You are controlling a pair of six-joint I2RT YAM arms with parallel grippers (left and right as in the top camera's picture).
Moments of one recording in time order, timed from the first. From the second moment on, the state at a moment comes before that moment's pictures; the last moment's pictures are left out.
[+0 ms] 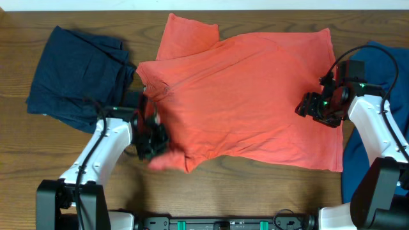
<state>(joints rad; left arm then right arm) -0.11 1.50 0.87 -0.89 0.49 -0.53 -0.13 1.63 1.10 -0.84 -0.24 0.22</state>
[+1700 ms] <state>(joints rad) -0.25 1.55 0.81 -0.76 0.23 -0.36 -0.13 1.63 1.10 -0.85 -0.24 0.22</state>
